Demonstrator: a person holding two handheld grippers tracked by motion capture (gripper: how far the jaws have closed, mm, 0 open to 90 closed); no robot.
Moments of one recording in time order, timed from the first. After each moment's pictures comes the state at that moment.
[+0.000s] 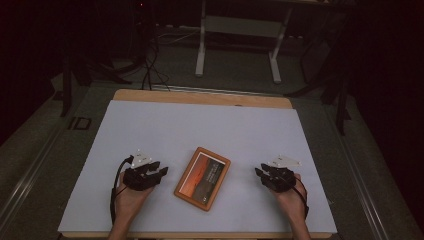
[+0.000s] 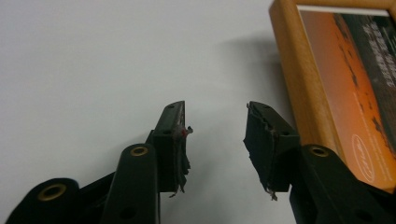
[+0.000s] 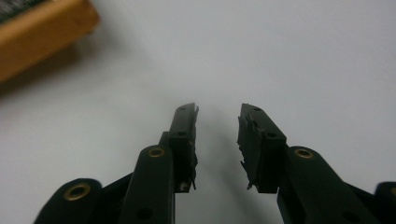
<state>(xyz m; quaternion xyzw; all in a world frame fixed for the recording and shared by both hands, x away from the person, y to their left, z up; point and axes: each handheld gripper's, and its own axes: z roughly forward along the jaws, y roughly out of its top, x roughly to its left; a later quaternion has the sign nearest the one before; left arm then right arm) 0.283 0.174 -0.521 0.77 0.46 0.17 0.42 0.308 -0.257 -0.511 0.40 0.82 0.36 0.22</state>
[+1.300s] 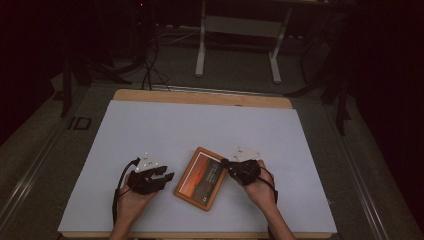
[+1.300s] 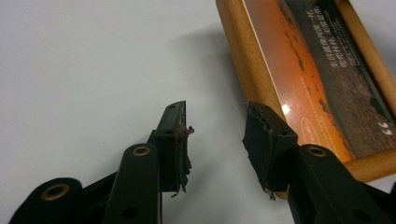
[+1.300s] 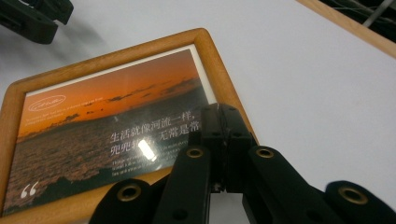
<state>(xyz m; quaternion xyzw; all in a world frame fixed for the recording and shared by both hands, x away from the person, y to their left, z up) 0.276 0.164 -0.519 0.79 0.41 0.14 0.43 0.315 -0.154 -0.484 0.27 0.86 0.39 0.20</state>
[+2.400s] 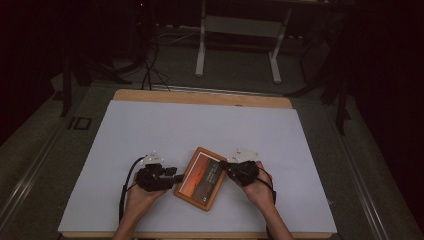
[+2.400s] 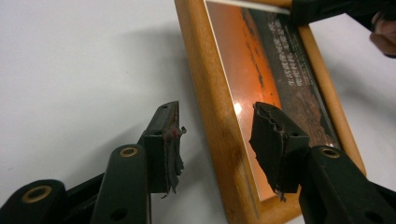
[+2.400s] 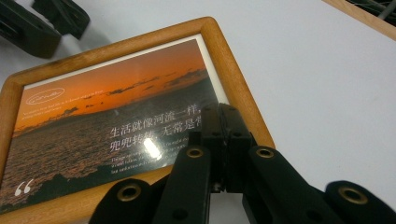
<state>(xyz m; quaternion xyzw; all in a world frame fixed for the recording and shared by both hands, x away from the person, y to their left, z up) 0.295 0.147 -0.526 0.79 0.41 0.03 0.46 0.318 -0.153 -0.494 0.27 0.86 0.39 0.19</state>
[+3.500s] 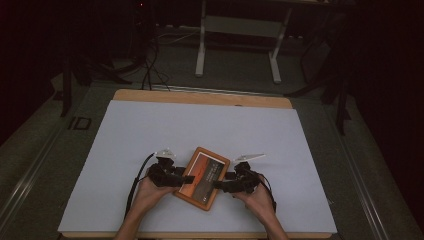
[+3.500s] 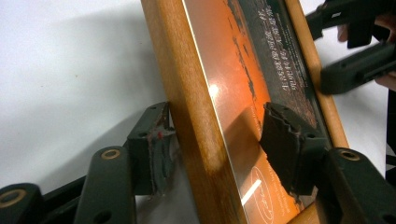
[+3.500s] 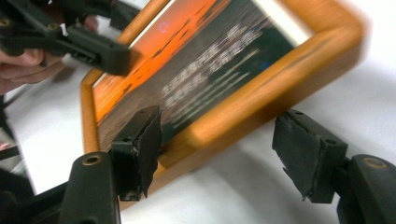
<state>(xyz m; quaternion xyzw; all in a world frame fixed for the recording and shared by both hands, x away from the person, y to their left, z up) 0.318 0.125 -0.534 0.80 0.39 -0.03 0.45 0.313 -0.163 -0.518 0.41 0.82 0.39 -0.03</state>
